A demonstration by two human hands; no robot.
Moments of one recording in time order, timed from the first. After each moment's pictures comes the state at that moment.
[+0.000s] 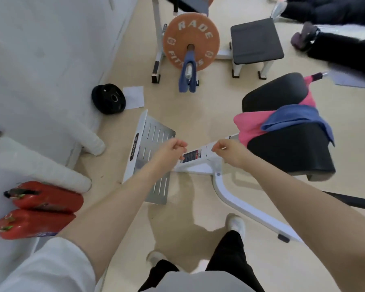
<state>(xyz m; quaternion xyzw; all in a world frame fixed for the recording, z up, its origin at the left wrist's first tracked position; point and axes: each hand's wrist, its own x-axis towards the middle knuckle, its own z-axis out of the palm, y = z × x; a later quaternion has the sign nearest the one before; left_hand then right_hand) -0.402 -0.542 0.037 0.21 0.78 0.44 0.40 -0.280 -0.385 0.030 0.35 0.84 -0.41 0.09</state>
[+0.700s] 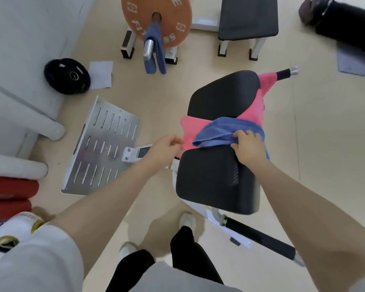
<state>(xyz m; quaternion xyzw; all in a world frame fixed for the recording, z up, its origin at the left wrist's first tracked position) -0.299 -0.230 -0.007 0.17 0.81 0.37 0.42 -0.163 -0.040 -0.047 0.39 0.90 -0.11 0.12</state>
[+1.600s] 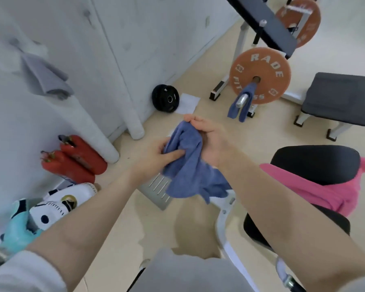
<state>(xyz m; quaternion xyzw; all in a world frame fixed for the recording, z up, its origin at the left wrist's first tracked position) -0.364 -0.505 0.096 0.09 0.80 0.55 0.21 -0.356 -0.354 0.129 0.08 0.40 -0.90 0.16</state>
